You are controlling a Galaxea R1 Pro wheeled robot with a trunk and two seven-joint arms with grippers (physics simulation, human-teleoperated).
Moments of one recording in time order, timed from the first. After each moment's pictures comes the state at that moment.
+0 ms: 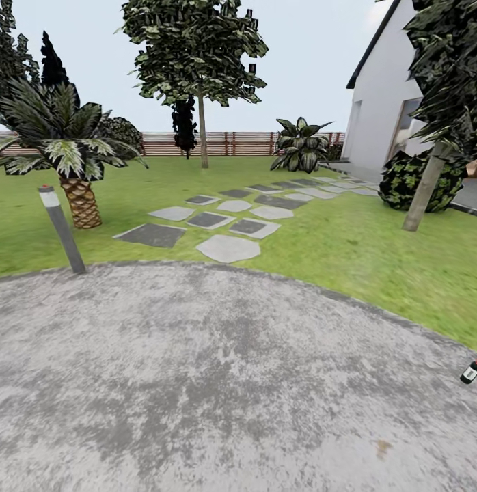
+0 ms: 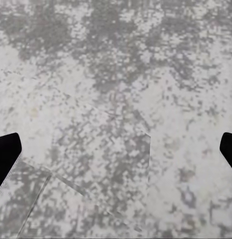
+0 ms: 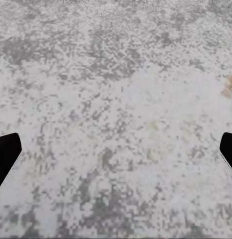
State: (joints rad) left arm -0.24 0.05 0.14 -0.31 0.01 -0.22 0.00; right arm -0.09 -0.07 0.00 -0.45 0.01 -0.38 0.00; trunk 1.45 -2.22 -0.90
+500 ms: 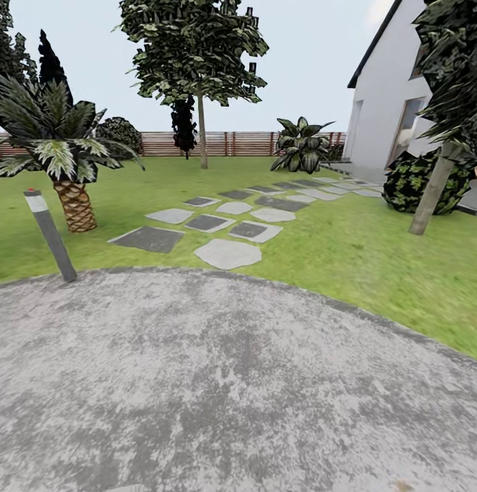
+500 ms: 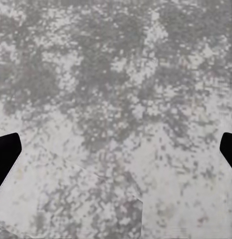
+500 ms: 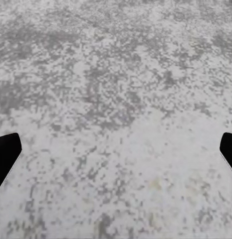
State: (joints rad) left arm -0.24 0.05 0.13 -0.31 0.01 -0.22 0.00; right arm -0.09 -0.07 0.00 -0.45 0.01 -0.38 0.00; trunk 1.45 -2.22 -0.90
